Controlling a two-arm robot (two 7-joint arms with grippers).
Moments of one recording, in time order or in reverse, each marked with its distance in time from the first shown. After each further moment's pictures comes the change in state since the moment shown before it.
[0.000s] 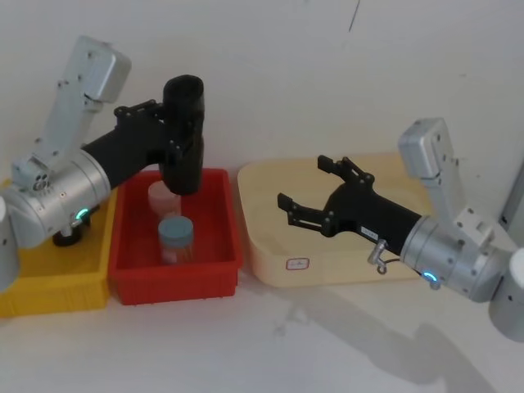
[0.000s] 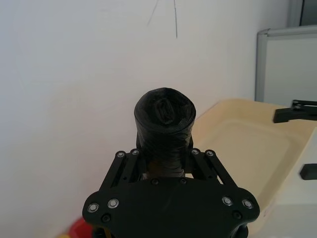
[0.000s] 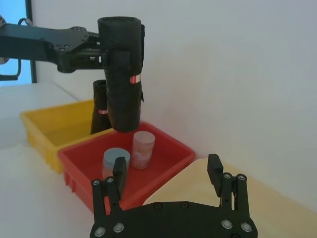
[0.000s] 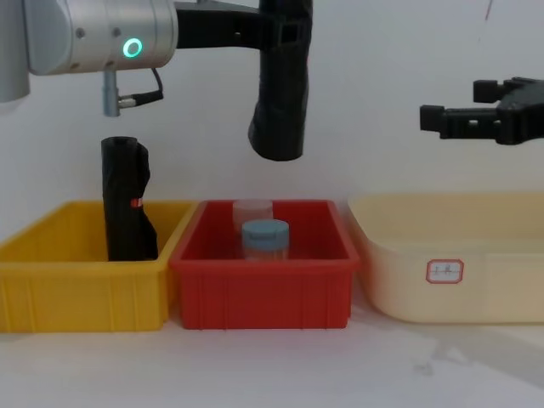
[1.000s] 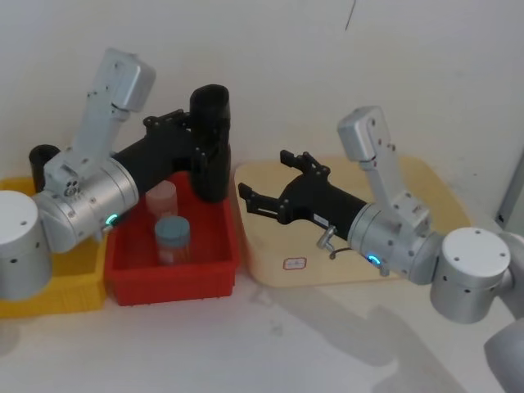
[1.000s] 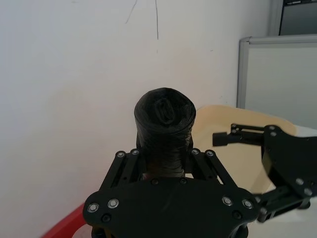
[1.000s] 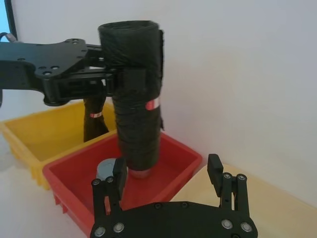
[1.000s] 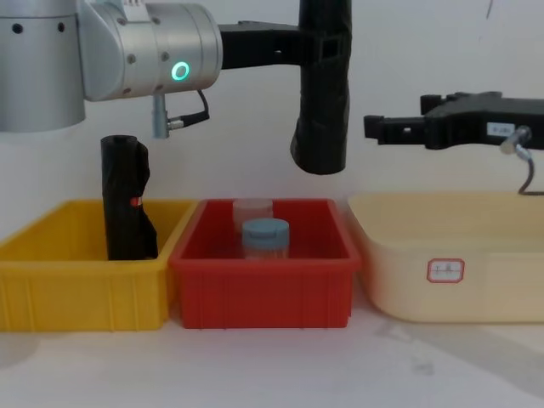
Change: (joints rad) left arm -0.031 -0.065 0.040 0.101 -0.033 -0.055 -0.024; right arm 0.119 -0.116 -0.083 0.132 -0.047 0.047 -0.066
